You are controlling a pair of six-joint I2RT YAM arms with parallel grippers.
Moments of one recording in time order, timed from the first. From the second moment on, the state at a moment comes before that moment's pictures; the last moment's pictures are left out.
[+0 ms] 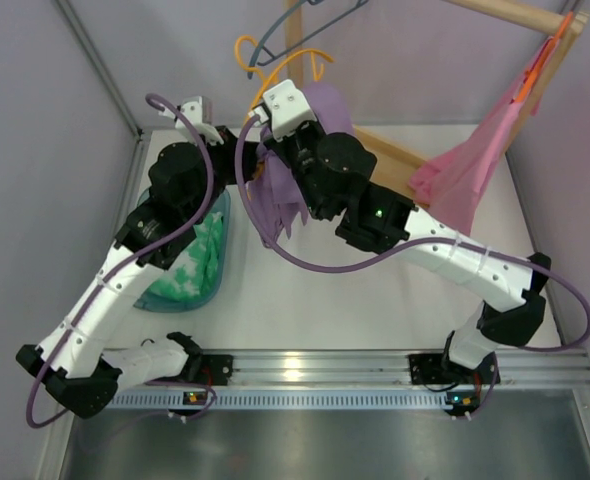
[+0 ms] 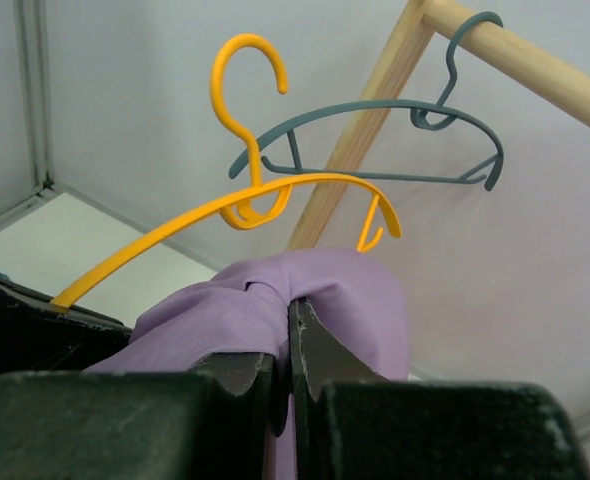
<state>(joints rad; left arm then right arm) -0.61 1.11 1.38 -0.35 -0.25 -0.45 1.18 1.60 1.87 -0.04 0.79 -0.50</state>
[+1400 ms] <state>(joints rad) -0.61 1.03 1.24 -0.29 -0.33 -0.66 1.18 1.71 2.03 0.20 0.73 -0.84</state>
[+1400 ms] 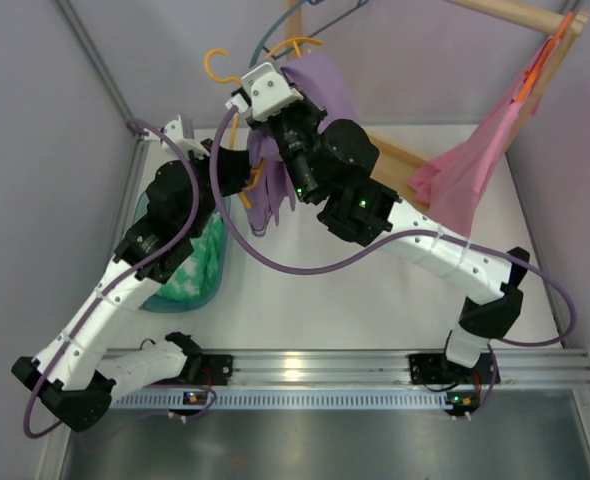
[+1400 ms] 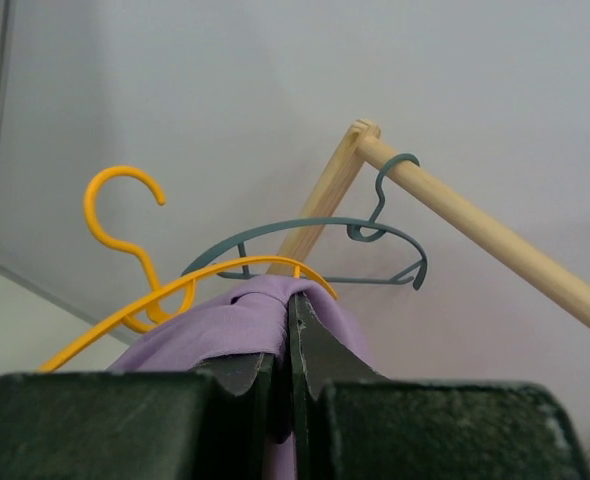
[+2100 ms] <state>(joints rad) -0.59 1.08 1.43 -0.47 -0.33 -0.47 1.18 1.49 1.74 0.12 0.67 -0.62</state>
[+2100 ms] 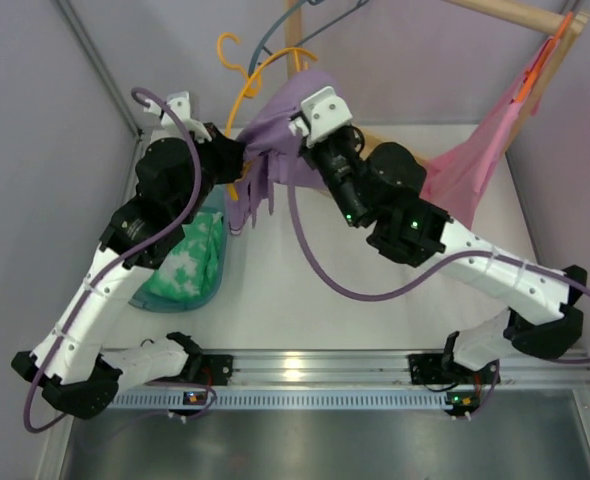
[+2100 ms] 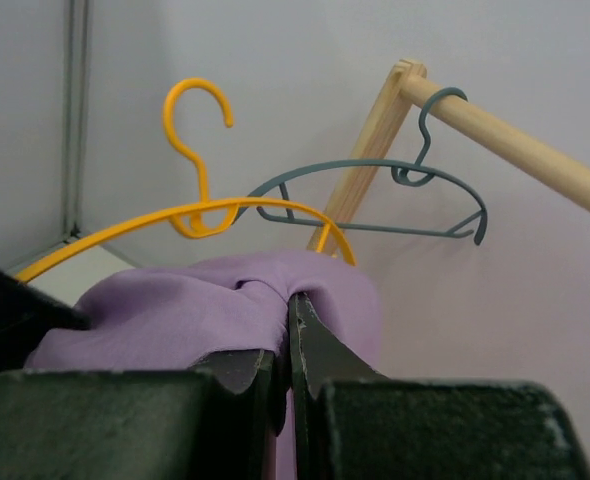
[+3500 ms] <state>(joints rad) -0.58 1.25 1.71 -0.58 -0.20 -0.34 1.17 1.44 1.62 -0.25 0.39 -0.11</state>
